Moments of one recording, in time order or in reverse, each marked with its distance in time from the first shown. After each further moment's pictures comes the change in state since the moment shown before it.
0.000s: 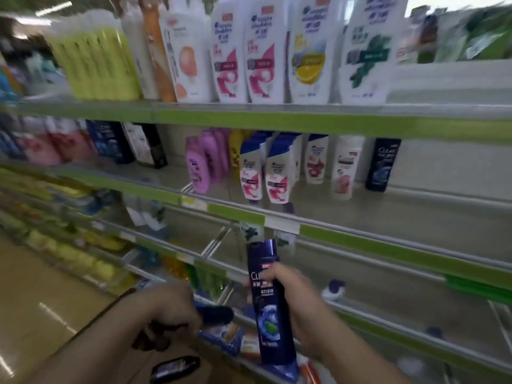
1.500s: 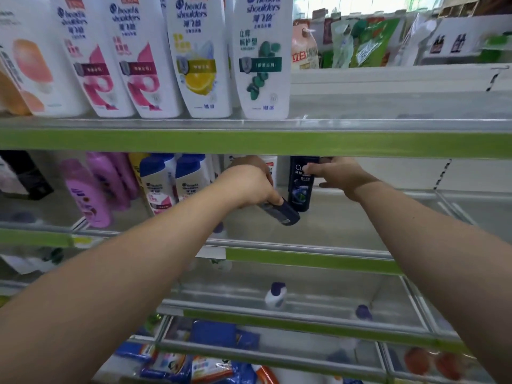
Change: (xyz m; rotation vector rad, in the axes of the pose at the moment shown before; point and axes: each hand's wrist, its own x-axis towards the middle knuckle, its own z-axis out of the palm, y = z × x) left_hand 0.042 0.301 -0.153 -0.105 0.523 0.624; right_hand 0.044 -0.249 -0.215 -0.669 0.691 -0.307
